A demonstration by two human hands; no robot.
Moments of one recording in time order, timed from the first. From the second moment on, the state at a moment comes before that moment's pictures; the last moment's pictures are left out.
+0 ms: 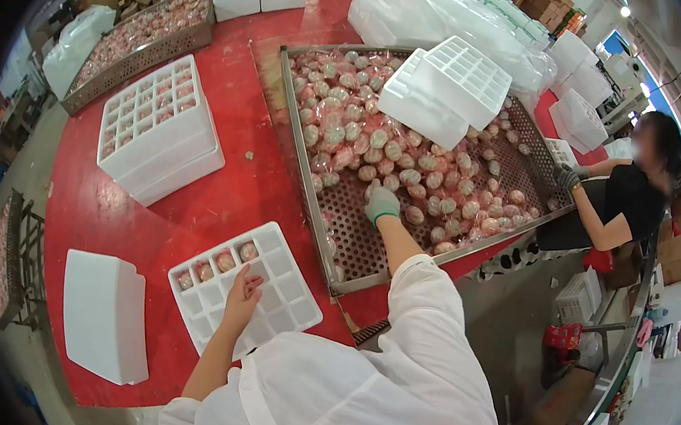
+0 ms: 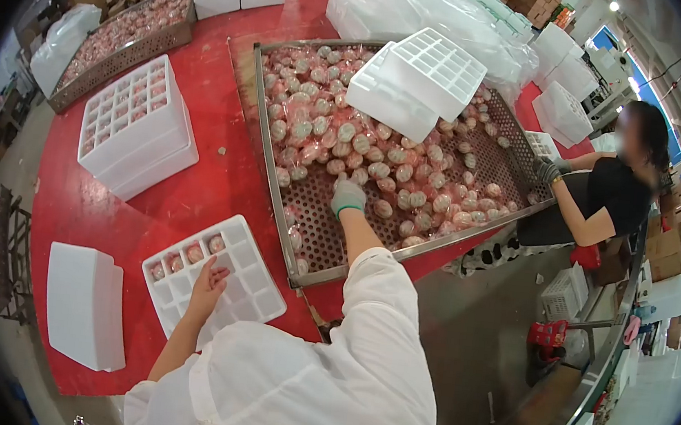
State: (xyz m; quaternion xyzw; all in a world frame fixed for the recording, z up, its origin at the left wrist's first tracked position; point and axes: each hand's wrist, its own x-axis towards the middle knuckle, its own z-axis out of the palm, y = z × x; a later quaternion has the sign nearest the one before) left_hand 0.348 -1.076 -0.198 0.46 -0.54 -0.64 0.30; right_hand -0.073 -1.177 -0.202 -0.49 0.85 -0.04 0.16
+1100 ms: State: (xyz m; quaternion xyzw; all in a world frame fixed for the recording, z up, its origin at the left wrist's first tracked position) left_hand 0.322 -1.062 -0.028 0.48 -0.68 -0.38 0.42; right_hand 0.133 -1.056 -0.032 -0.65 0.44 -0.33 0.53
